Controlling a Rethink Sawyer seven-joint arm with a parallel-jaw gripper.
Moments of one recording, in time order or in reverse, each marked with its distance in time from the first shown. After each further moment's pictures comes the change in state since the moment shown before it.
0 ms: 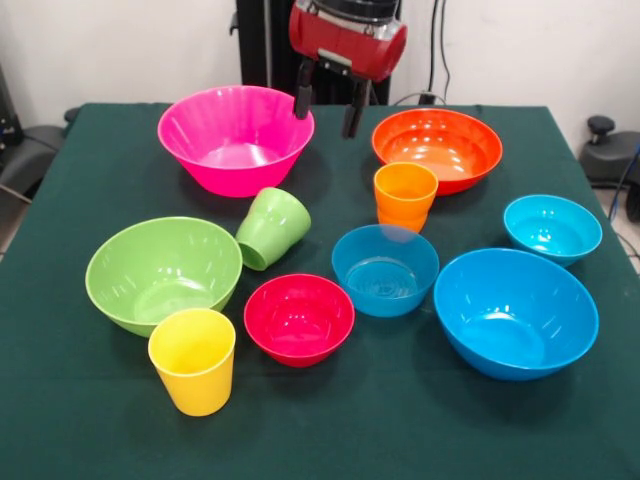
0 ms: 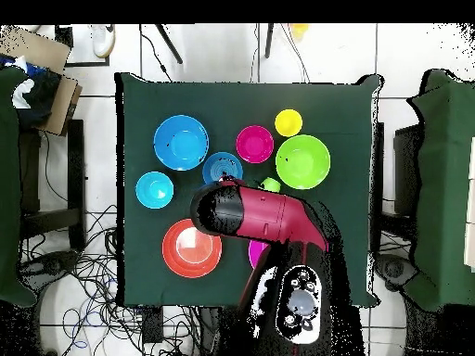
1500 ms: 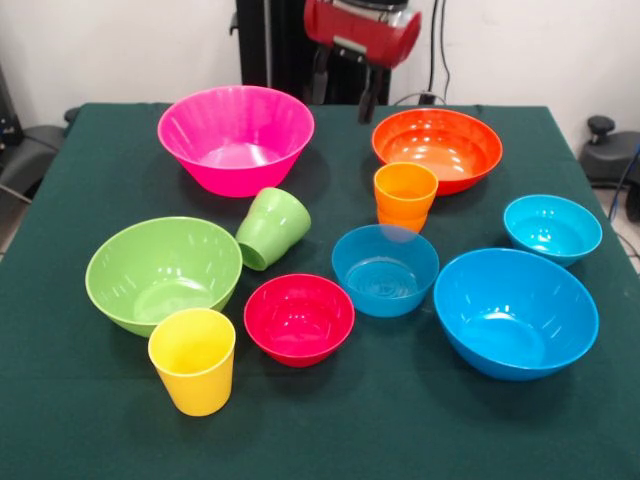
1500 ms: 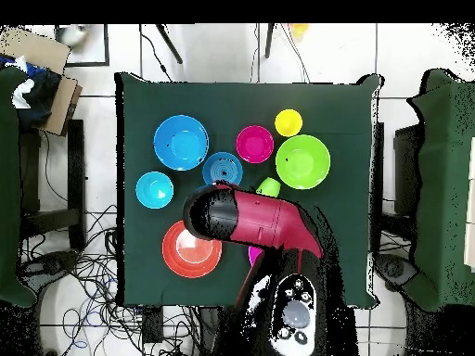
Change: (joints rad) arm 0.019 -0.043 -0.001 0.029 0.032 0.061 0.000
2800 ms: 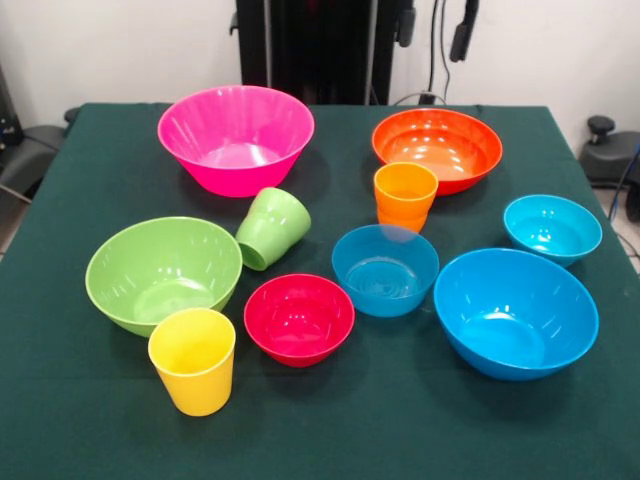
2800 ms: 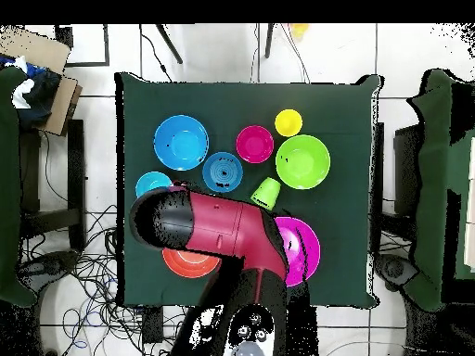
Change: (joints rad) arm 0.138 -0.101 -0.036 0.001 0.117 0.123 0.015
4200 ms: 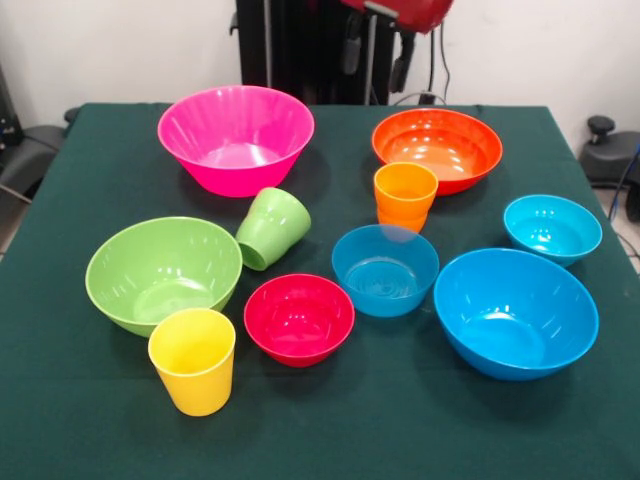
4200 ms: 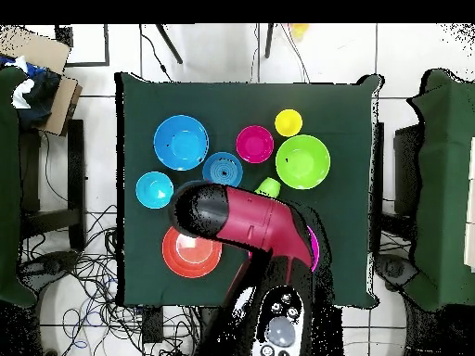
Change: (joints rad) arm -0.069 0.090 -0.029 -0.021 0.005 -0.003 0.000
